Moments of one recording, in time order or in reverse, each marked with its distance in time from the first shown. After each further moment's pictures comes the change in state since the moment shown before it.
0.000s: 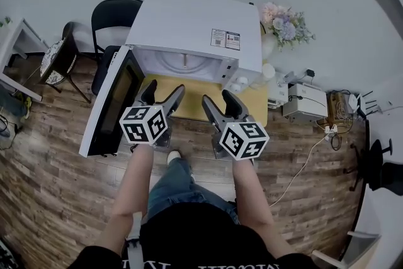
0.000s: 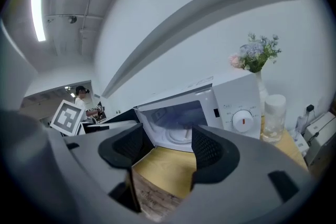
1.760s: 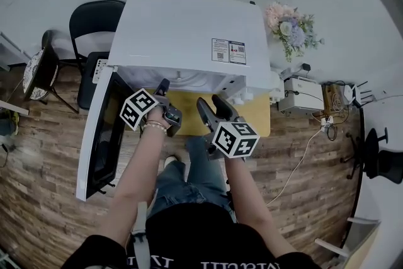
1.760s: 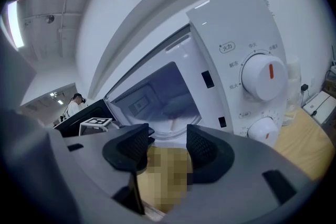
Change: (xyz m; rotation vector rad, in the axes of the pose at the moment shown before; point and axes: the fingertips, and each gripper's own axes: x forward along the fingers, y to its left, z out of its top) left arm 0.139 0.121 -0.084 -0.940 0.029 0.126; right arm 0.091 -0.061 -0.048 0.128 0.073 -0.104
